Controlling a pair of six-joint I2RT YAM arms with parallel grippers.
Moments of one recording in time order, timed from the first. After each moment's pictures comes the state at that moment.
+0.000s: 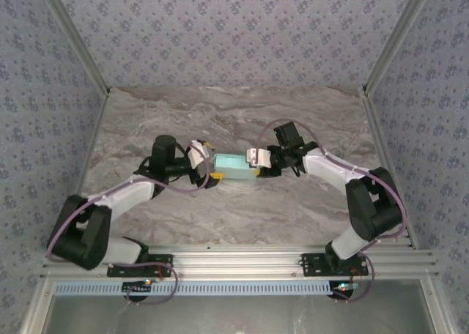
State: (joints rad) left arm -0.41 1.32 0.62 0.23 0.69 0.40; right arm 0.46 1.59 0.98 -0.37 -0.45 -1.10
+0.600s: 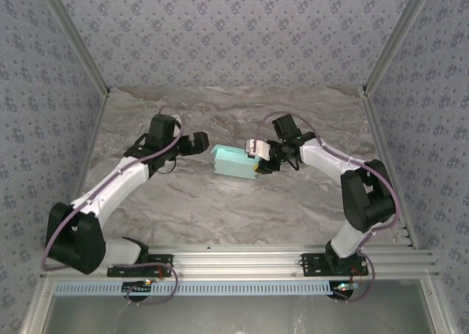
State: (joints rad) left arm -0.42 1.33 0.97 -0.35 0.10 -0.48; right arm 0.44 1.67 1.11 -0.48 -0.47 -0.98
